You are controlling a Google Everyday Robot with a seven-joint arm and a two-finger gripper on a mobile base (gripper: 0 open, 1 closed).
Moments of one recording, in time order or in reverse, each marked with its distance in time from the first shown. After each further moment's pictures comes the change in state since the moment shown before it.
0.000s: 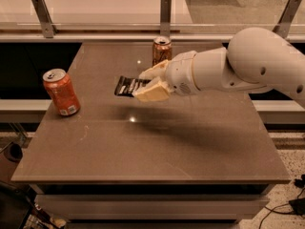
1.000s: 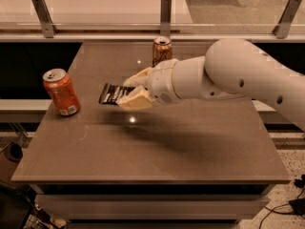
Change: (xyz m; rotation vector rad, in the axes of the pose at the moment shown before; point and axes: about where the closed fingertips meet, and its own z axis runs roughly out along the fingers) arm -0.014 0.031 0.029 0.001 0.009 -0.037
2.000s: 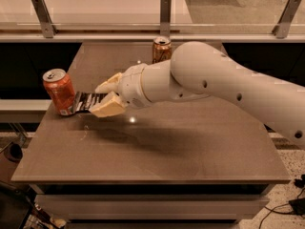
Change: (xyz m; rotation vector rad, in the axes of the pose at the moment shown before) arm -0.029 0.037 0.056 -0.106 -0.046 -0.064
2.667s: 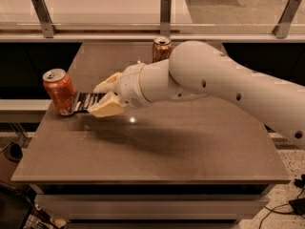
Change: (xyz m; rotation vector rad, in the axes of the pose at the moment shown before) arm -0.004 0.003 0.001 -0.003 0.000 -0.008
